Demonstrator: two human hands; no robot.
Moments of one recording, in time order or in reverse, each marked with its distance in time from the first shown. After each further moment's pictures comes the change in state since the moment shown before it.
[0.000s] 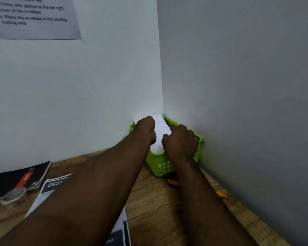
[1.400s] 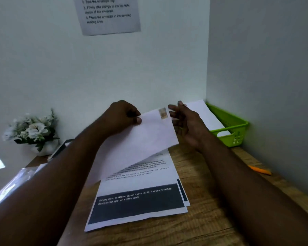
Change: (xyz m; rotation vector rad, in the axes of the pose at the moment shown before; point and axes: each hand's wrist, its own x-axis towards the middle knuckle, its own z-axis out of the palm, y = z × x) left_hand -0.115 0.084 -0.245 1.388 -0.043 0.862; right_hand -0.052 -0.081 -0.009 1.518 -0.786 0.190
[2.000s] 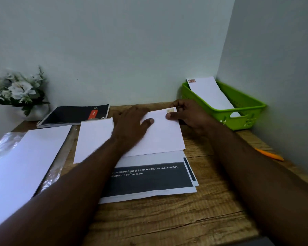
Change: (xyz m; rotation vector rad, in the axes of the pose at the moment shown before) left_hand -0.032 -0.053 0.125 0.142 0.184 -0.059; right_hand 0.021 0.051 -0.011 -0.562 -0.141 0.005
